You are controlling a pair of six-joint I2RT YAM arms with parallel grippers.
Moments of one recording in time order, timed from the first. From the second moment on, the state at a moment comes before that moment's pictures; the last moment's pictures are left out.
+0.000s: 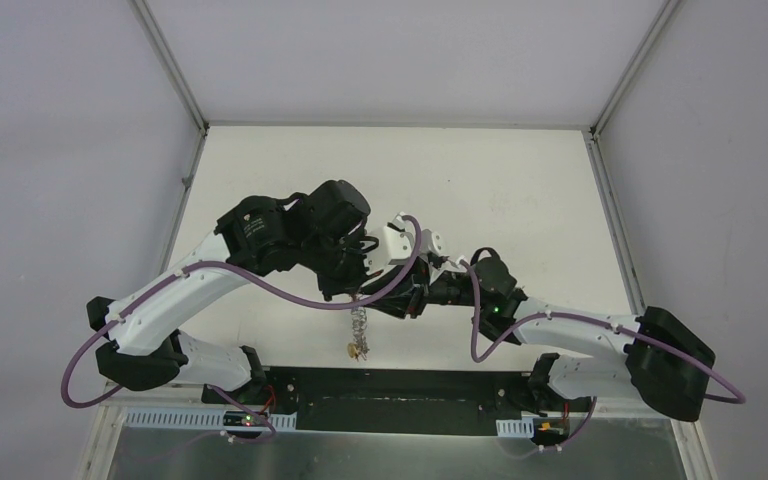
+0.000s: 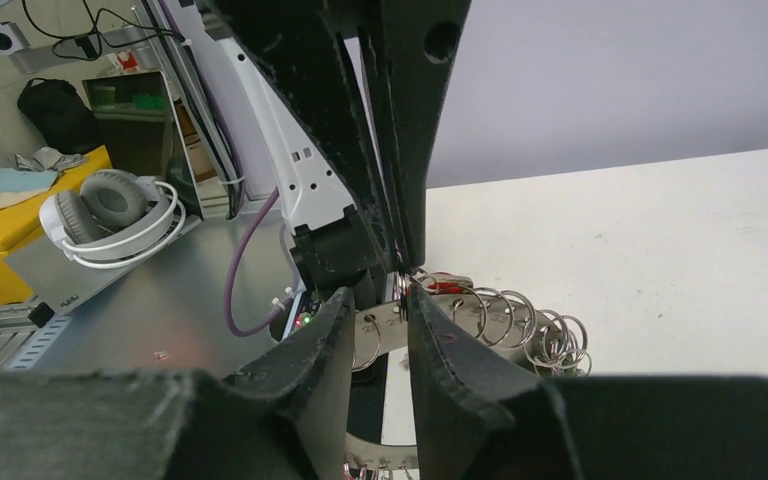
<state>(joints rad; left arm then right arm) -1.07 1.31 1.70 -1.30 0.17 0.22 1.03 1.18 0.51 0.93 -0.58 0.33</state>
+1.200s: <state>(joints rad) -0.96 0.94 1.18 -0.72 0.22 -0.01 0.92 1.07 0.41 0.91 -0.62 0.36</state>
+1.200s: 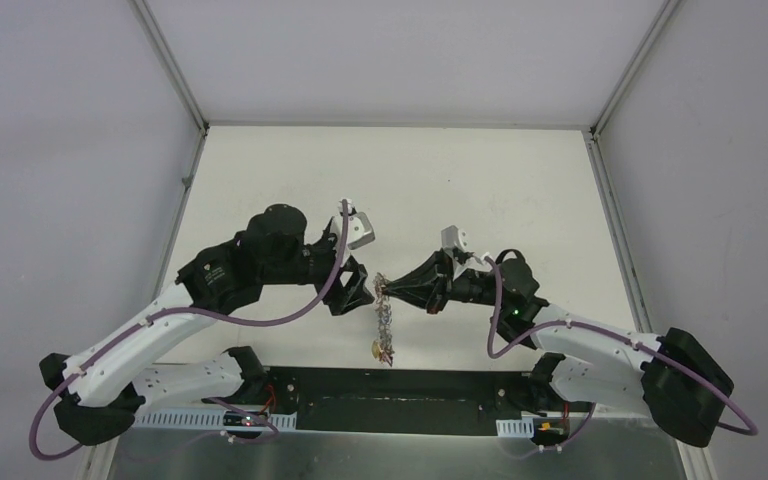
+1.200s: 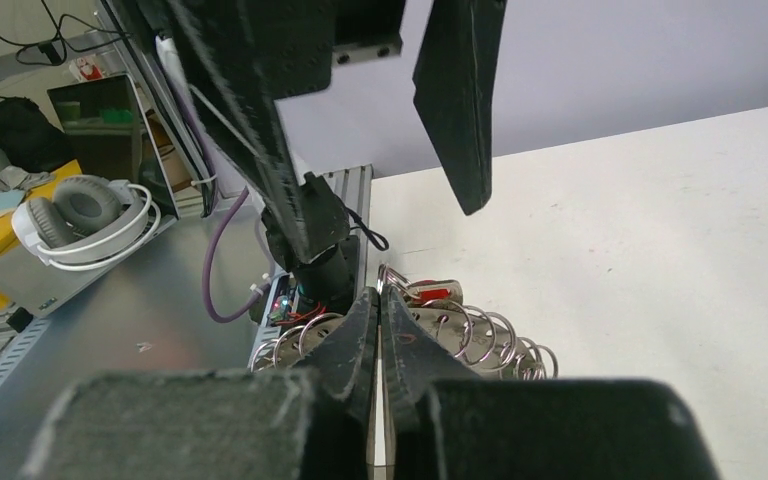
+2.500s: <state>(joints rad) -0.78 0.75 0.54 0.25 0.70 -0.16 0.78 0.97 0.38 0.92 -0.86 0.54</state>
